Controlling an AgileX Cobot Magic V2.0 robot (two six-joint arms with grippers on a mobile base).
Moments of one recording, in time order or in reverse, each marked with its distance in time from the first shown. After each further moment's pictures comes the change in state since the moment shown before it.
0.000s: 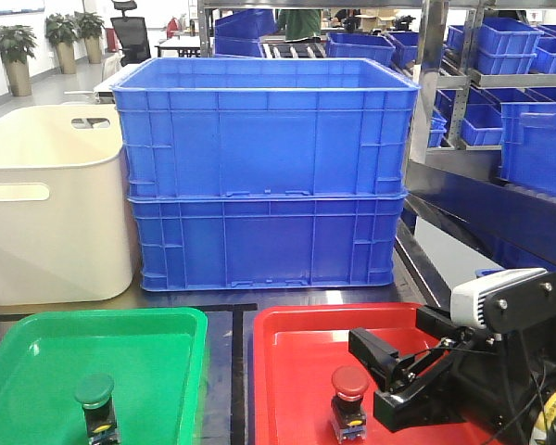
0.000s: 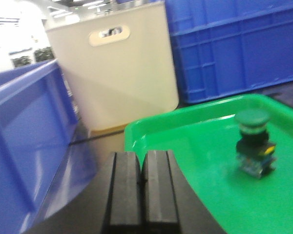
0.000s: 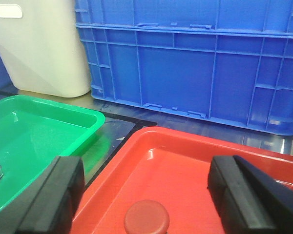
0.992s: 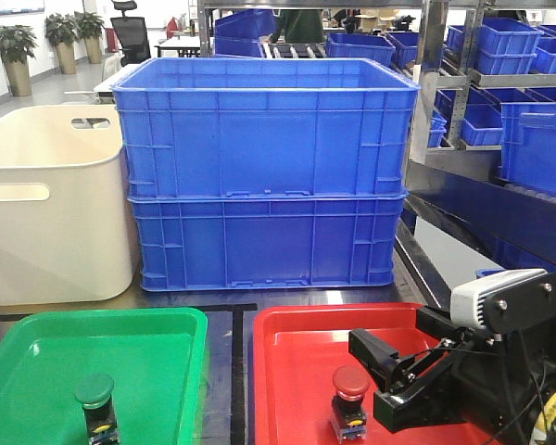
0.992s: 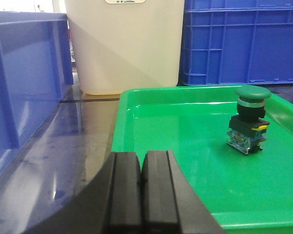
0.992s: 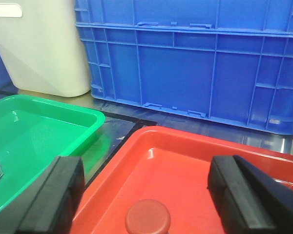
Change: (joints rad) left arm 0.030 -0.185 0.115 0.002 0.091 -0.202; right arm 0.000 0.000 0.001 0.000 0.000 0.000
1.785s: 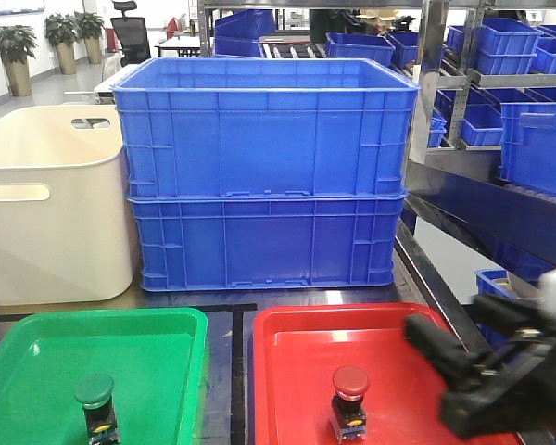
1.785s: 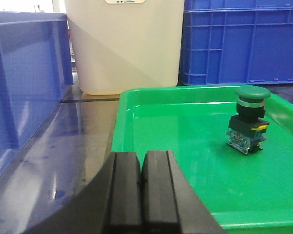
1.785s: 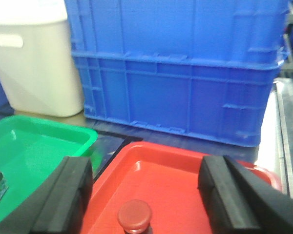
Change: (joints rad) left arm 0.000 0.000 0.000 0.000 0.000 0.000; right arm 0.000 -0.280 0.000 0.008 0.221 0.000
